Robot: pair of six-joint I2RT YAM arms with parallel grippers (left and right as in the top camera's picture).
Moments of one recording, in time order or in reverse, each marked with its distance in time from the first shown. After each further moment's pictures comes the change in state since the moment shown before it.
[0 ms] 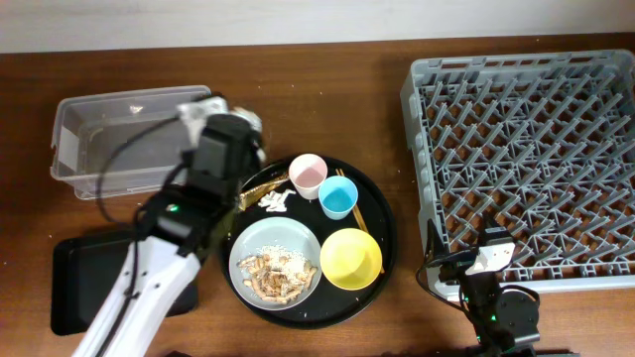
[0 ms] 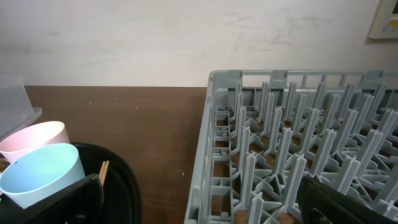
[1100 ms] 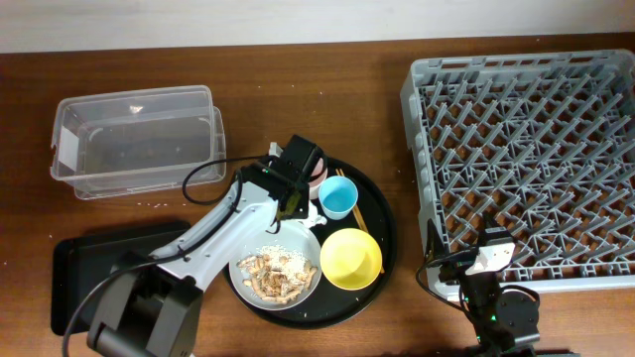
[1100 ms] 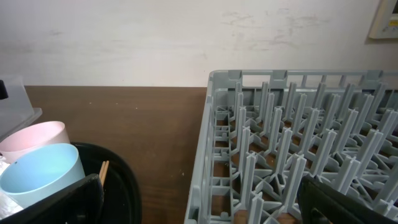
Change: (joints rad) left arm -0.163 0.458 0.001 -0.216 0.254 0.023; right arm 0.000 0.000 0.000 0.000 0.000 0.000
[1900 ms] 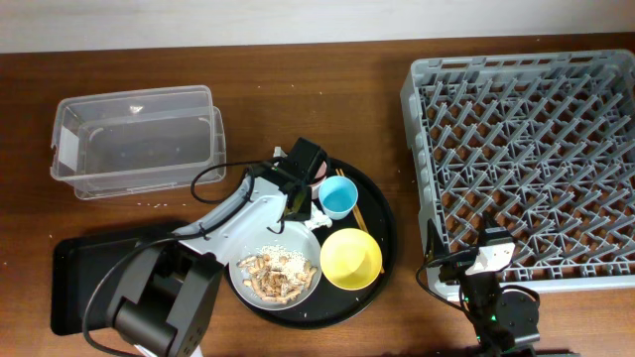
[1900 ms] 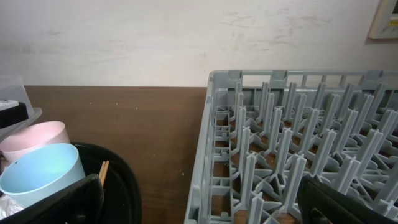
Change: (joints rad) left arm 0.000 0.104 0.002 0.048 0.000 -0.008; right arm 0.000 0.000 0.000 0.000 0.000 0.000
